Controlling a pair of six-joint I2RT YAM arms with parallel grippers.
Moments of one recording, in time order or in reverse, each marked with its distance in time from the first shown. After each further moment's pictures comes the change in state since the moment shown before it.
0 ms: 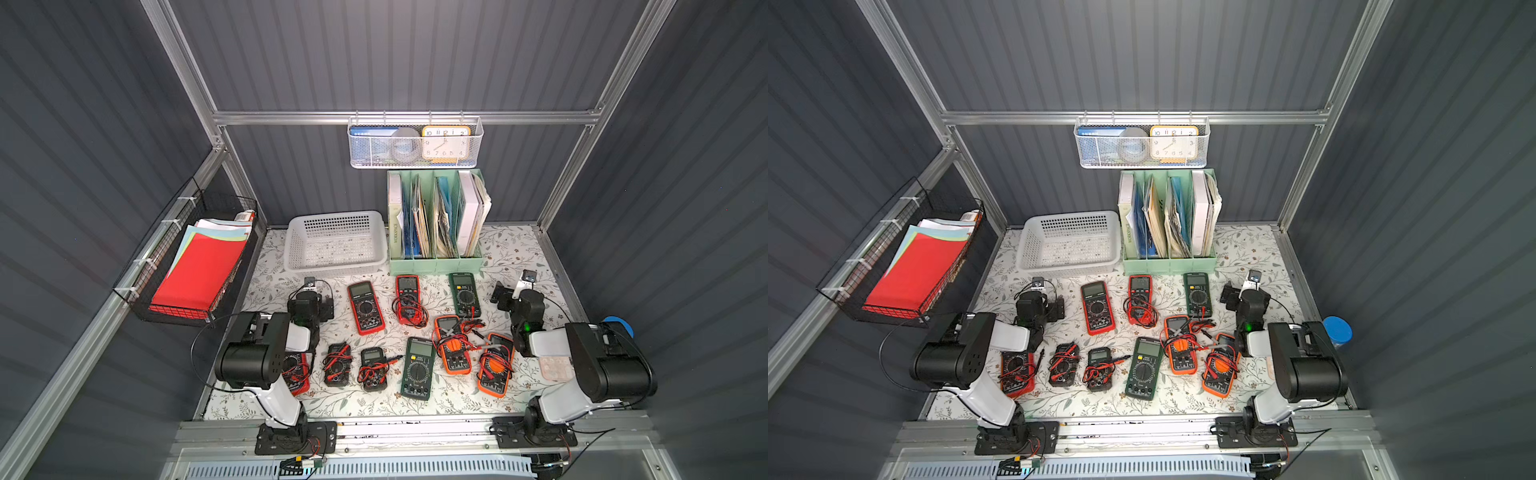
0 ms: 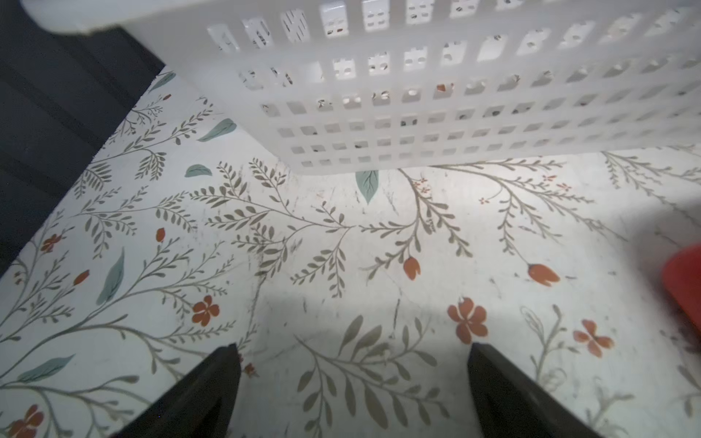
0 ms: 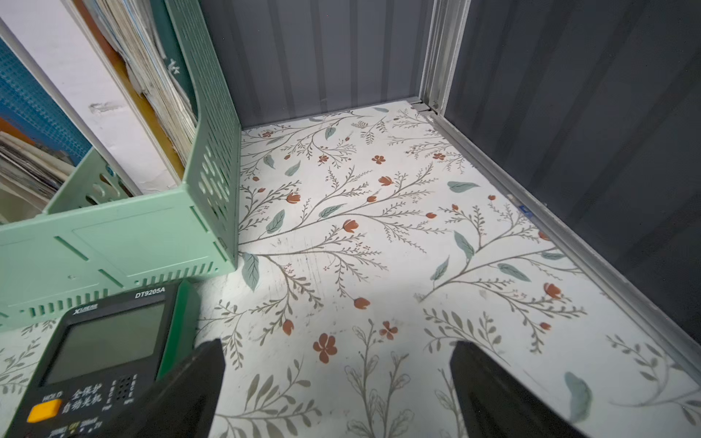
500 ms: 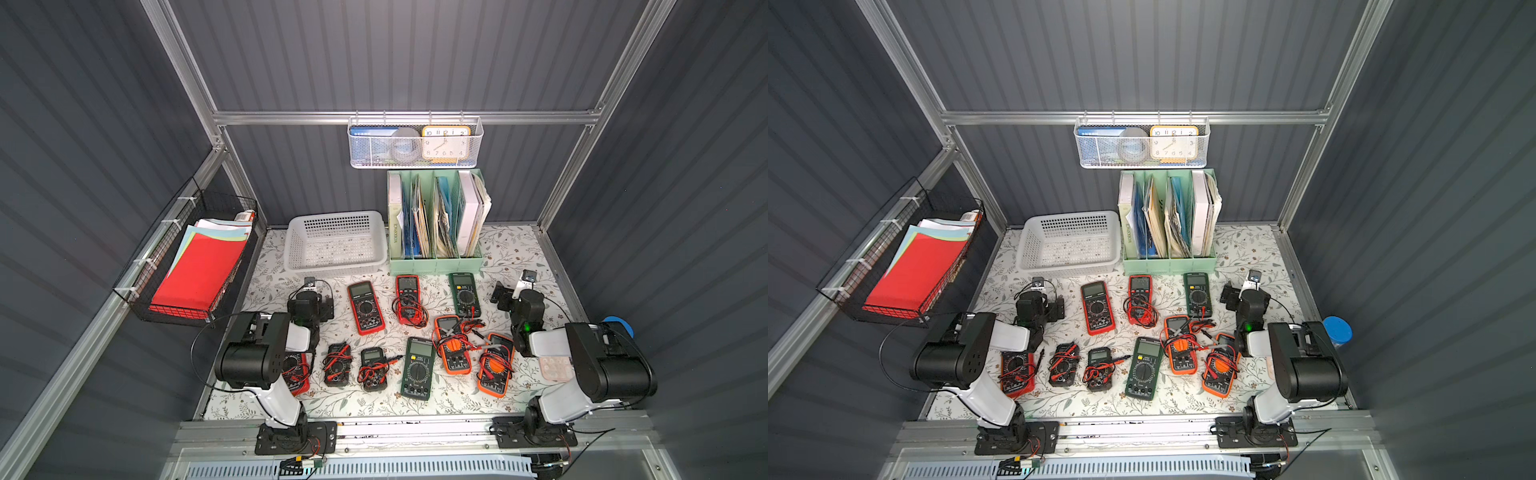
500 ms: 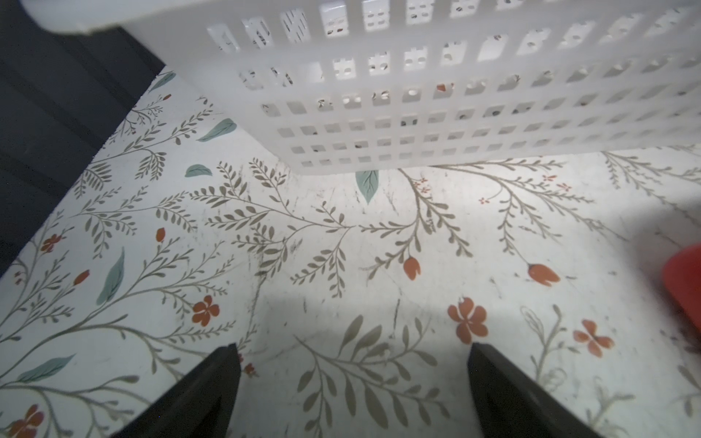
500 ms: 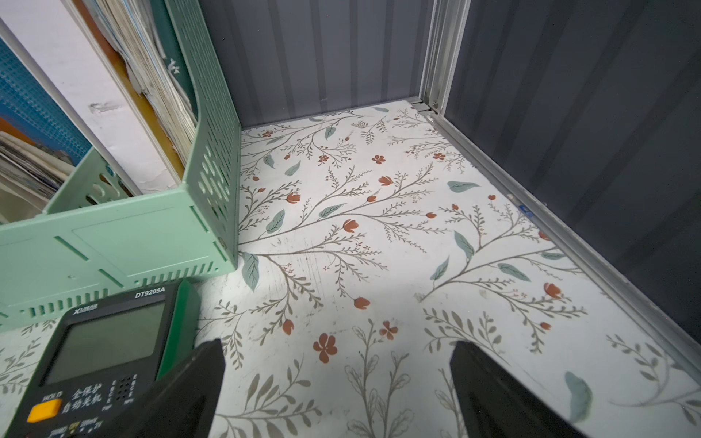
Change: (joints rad) left arm 0.000 0.000 0.000 0.000 0.000 0.000; right arm 0.000 0.000 0.000 -0.001 0.000 0.000
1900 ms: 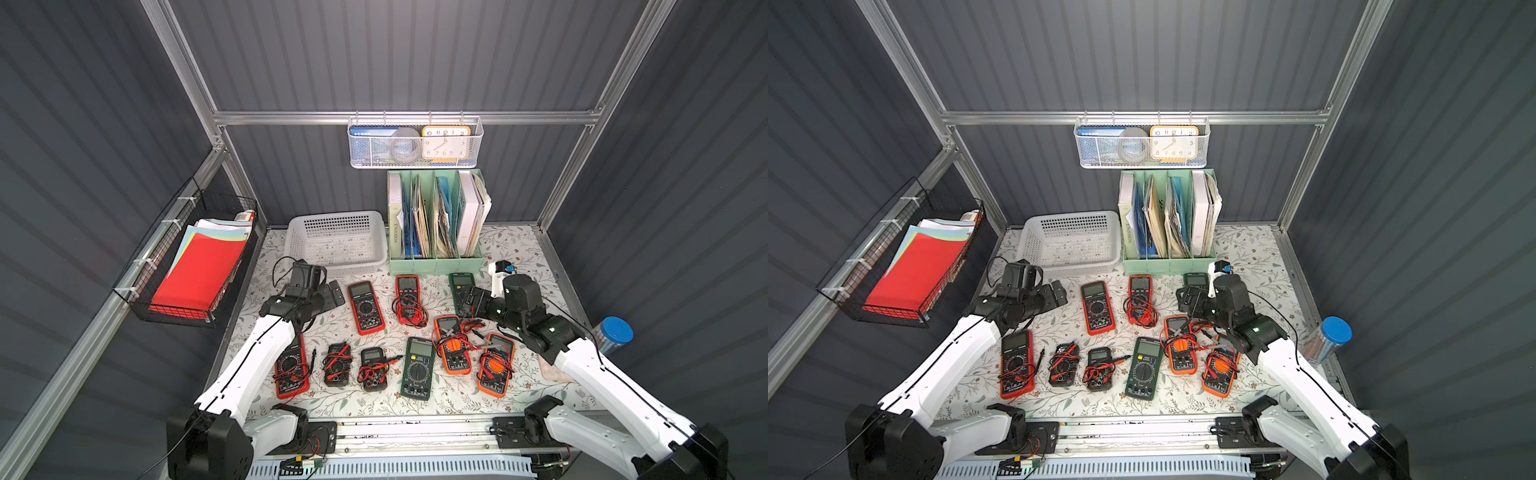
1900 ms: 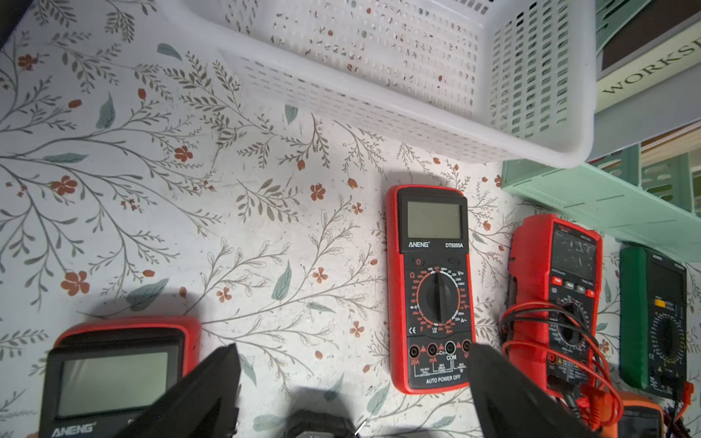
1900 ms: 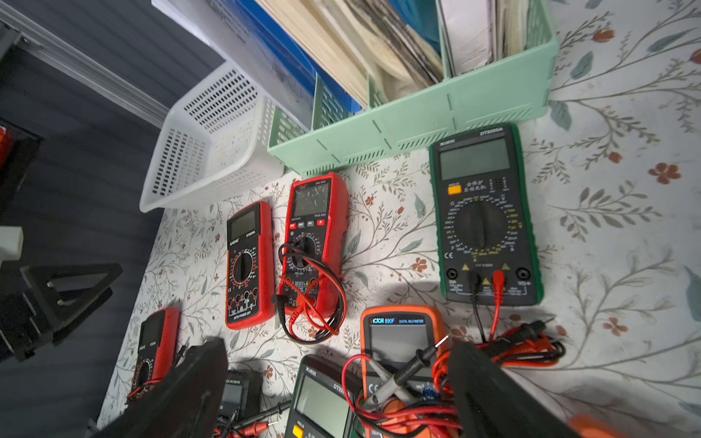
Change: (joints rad) left arm -0.154 -0.521 0.496 -1.349 0.124 -0.576; right arm 0.455 -0.596 0.412 -1.273 -0.263 0.510
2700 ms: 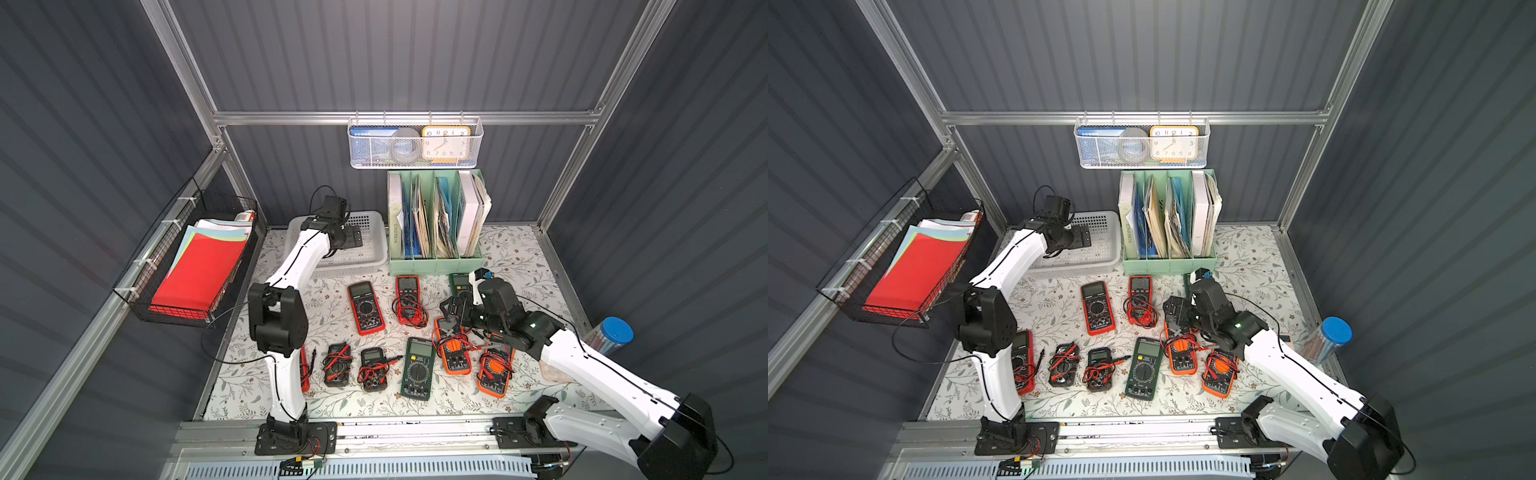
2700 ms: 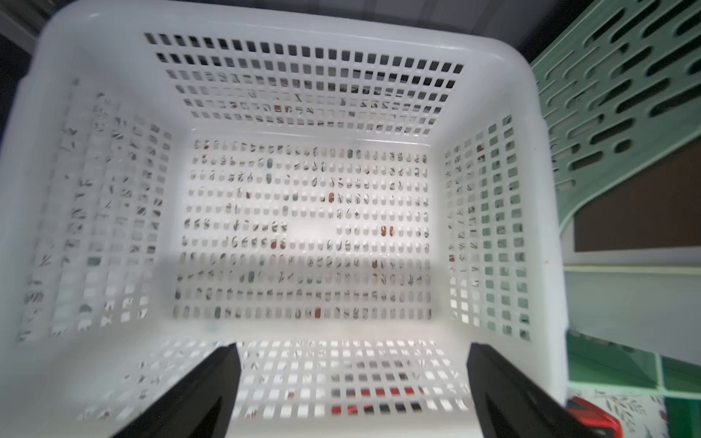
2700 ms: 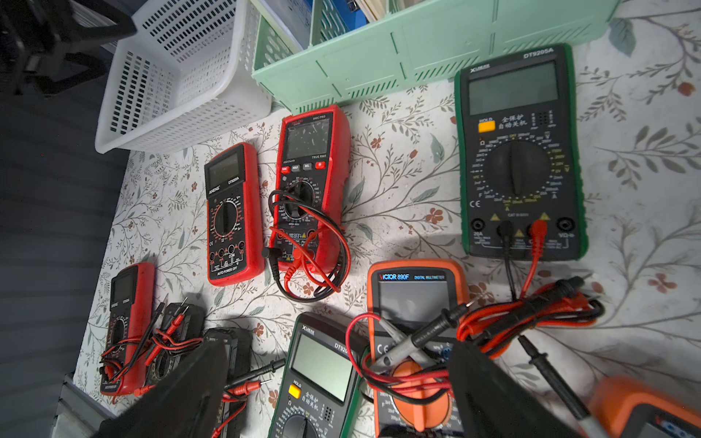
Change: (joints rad) left arm 0.009 0.878 0.978 -0.132 -0.007 0.247; right arm 0.132 0.097 0.037 -0.074 0.059 0.037
